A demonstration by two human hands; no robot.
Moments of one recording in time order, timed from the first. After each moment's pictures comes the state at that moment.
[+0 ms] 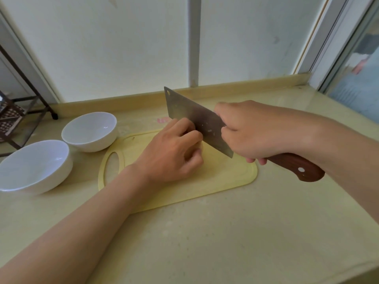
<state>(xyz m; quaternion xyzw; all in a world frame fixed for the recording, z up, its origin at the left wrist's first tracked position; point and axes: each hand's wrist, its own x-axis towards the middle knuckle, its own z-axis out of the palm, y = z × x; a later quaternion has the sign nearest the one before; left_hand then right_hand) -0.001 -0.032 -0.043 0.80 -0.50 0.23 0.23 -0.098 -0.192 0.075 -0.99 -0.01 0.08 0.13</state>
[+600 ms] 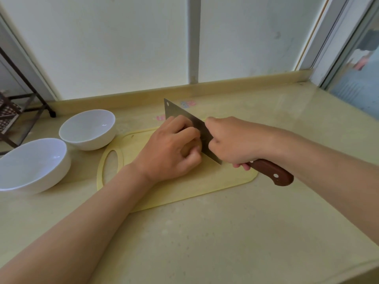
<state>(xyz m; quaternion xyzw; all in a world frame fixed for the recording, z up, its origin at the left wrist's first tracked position) 0.003 -0.030 -0.048 0.79 -0.50 0.23 0.27 -0.066 -0.193 0.028 -0.98 0.02 0.14 0.15</state>
